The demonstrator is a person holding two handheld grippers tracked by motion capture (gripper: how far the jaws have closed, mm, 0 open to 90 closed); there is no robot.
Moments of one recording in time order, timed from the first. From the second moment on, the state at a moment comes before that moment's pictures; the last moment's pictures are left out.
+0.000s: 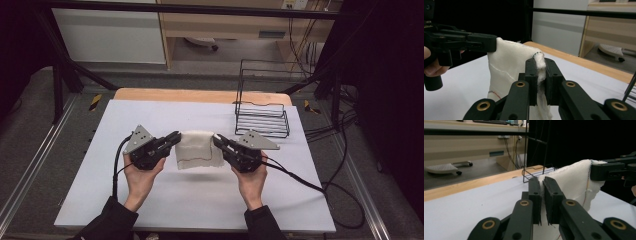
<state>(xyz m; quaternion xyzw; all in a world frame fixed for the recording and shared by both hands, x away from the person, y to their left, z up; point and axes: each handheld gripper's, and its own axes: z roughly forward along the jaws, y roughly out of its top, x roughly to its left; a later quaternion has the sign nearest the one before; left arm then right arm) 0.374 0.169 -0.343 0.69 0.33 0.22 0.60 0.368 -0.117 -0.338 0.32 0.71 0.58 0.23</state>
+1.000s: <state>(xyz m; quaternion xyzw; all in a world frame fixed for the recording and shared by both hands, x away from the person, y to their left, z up) 0.387 0.125 -0.307 0.66 0.31 0.23 0.64 0.364 -0.153 -0.299 0.33 0.67 0.60 0.29</state>
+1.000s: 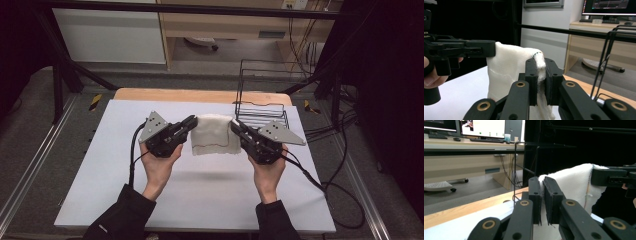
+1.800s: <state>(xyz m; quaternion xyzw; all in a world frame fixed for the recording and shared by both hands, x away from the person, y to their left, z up) 0.408 0.076 -0.272 0.66 0.29 0.24 0.65 0.372 -0.192 -0.269 0.35 0.64 0.60 0.33</state>
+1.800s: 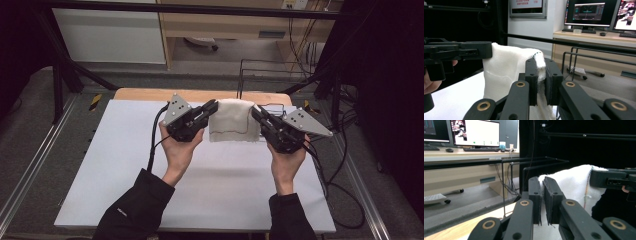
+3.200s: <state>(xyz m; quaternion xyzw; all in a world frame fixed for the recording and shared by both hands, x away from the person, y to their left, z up) 0.451 0.027 -0.210 0.62 0.27 0.26 0.69 0.400 -0.226 -0.206 0.35 0.59 0.61 0.39</state>
